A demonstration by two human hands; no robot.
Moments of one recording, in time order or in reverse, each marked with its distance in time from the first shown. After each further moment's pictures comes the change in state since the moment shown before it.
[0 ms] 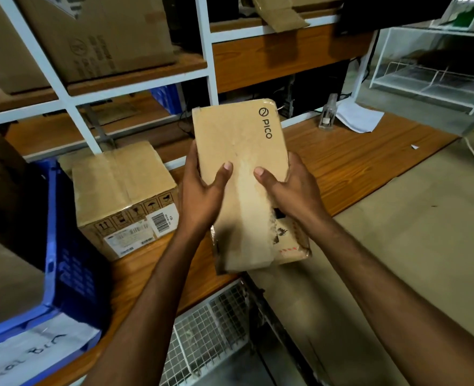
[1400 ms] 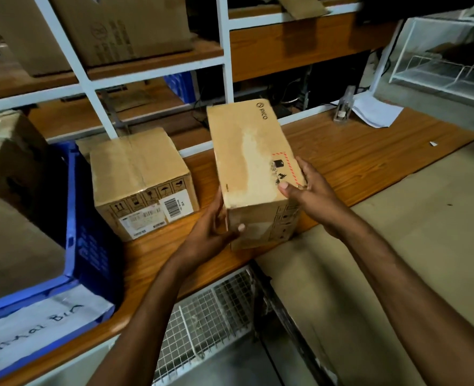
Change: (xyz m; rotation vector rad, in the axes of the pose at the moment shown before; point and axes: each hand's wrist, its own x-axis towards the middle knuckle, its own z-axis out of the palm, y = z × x) left_hand -0.059 -0.058 -0.038 0.019 -0.536 -0.176; right_hand -0.006 0.038 -0.012 0.091 -0.267 0.044
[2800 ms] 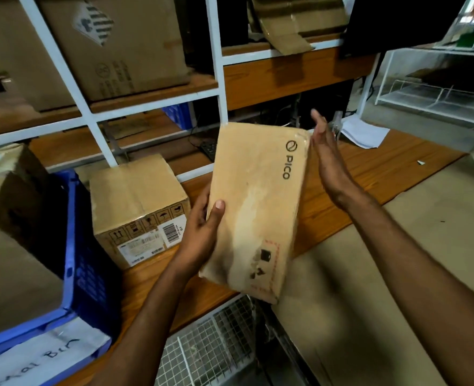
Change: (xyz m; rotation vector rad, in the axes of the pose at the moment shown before) left_hand 0.028 0.036 -0.007 -0.150 0.312 0.136; right_hand 0.044 -0.055 -0.045 -0.033 0.266 -0.254
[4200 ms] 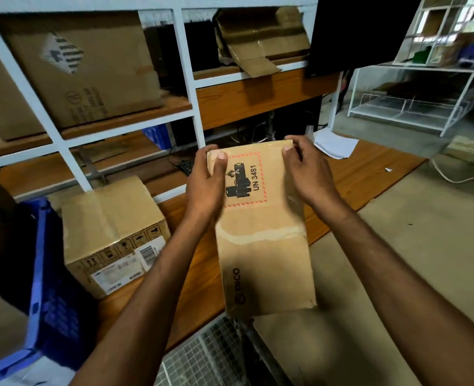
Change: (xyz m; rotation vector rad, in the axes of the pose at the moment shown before) left_hand 0.070 0.093 0.058 0.061 0.112 0.071; right_hand -0.008 -0.024 -0.020 -0.191 0.188 -0.006
